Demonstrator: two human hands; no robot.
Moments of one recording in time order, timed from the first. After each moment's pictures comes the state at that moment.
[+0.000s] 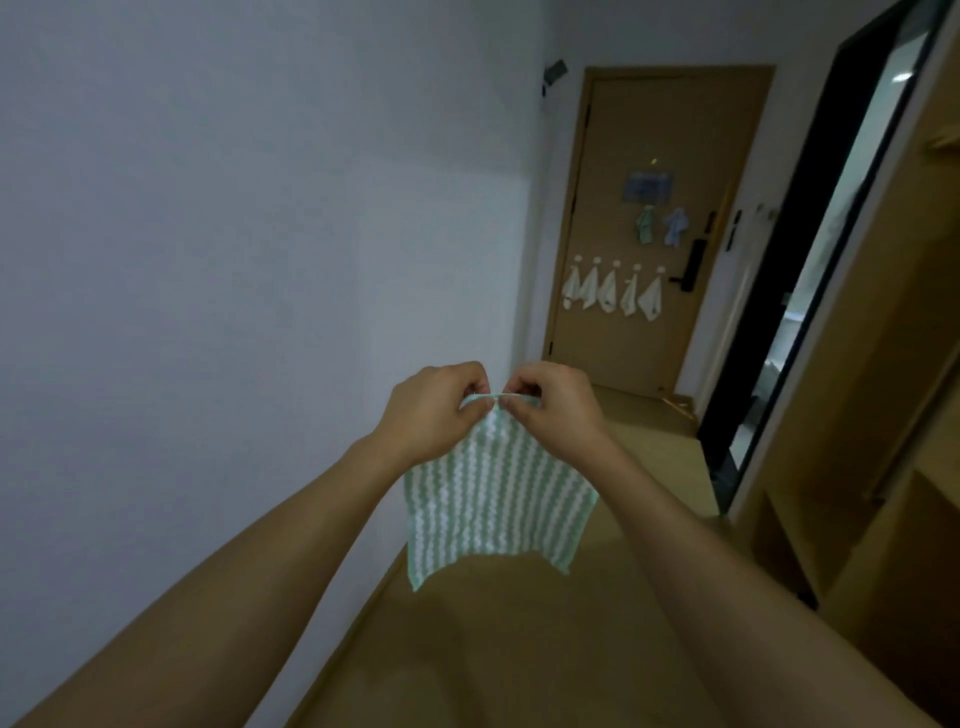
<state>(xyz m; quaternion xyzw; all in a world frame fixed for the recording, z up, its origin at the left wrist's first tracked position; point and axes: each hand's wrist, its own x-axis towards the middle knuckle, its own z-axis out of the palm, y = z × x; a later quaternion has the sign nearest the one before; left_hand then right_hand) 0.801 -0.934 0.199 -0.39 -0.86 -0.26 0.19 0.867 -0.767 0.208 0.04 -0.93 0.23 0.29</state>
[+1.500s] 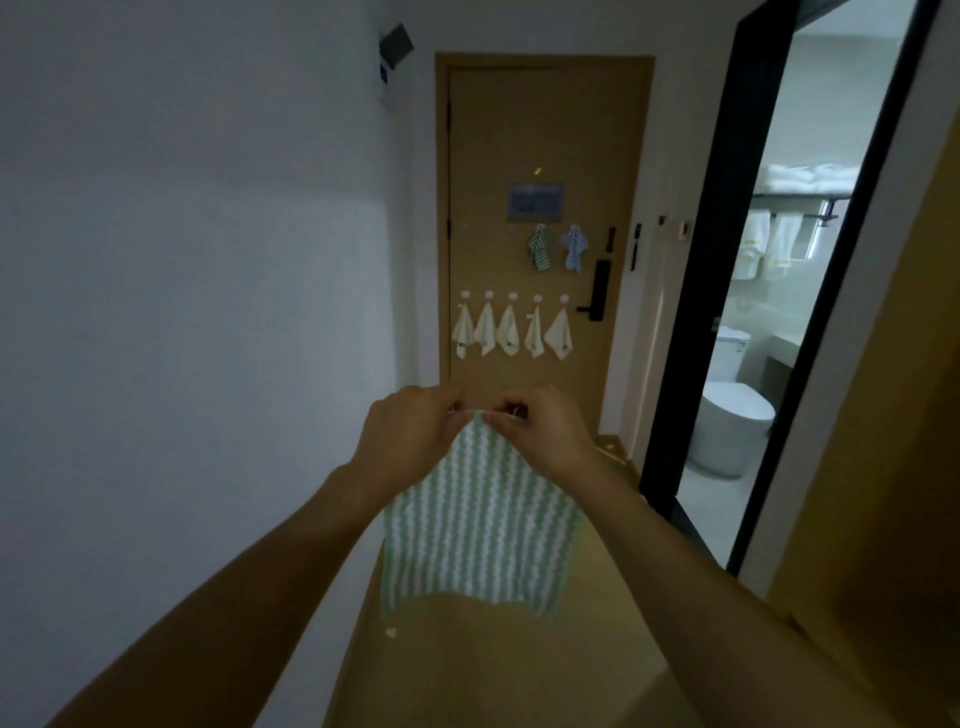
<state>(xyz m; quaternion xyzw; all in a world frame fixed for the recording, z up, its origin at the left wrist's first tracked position) 0.158 -0.481 0.225 -0.49 -0.81 -0.24 0.22 0.266 -0.338 0.227 -0.08 -0.90 0.27 0.33</state>
